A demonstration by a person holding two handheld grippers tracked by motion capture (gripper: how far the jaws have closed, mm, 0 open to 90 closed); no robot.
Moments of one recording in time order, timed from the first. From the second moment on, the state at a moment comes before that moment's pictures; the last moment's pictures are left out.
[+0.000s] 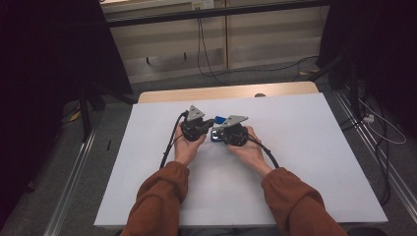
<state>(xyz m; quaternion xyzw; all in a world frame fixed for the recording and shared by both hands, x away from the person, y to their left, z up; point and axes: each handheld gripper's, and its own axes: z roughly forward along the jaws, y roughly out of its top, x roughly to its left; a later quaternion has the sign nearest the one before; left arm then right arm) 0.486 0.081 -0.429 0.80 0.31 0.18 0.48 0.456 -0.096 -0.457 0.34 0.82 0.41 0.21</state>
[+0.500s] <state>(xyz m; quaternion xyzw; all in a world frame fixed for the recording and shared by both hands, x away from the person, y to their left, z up) 0.487 0.081 -0.430 0.81 0.31 0.18 0.47 0.449 -0.092 -0.448 0.36 0.79 0.43 0.24</state>
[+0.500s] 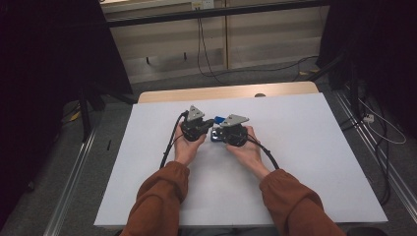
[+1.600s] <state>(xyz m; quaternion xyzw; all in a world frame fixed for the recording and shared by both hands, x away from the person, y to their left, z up) 0.485 0.076 -0.440 0.82 0.31 0.18 0.45 0.450 -0.093 -0.452 0.37 0.77 0.44 0.27</state>
